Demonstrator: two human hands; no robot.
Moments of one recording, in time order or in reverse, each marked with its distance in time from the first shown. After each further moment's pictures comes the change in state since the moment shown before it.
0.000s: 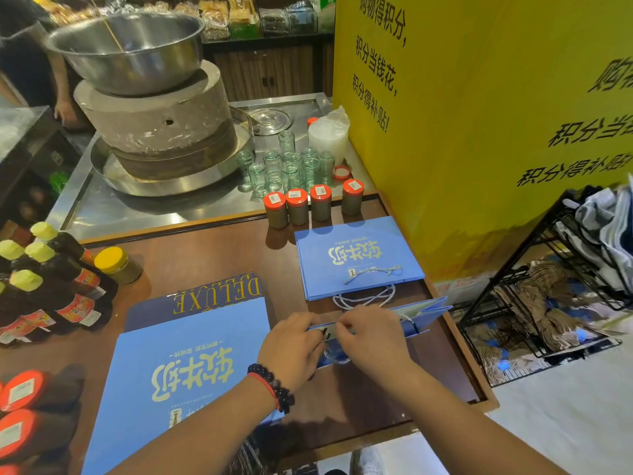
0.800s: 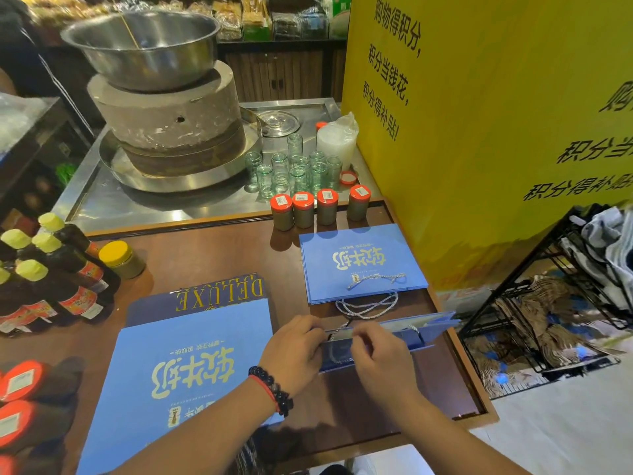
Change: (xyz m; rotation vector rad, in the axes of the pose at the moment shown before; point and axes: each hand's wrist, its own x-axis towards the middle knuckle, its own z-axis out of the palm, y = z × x) left_hand -0.003 -0.006 0.002 -0.157 0.049 -0.023; right_hand -0.030 0.004 0.006 0.442 0.055 0.149
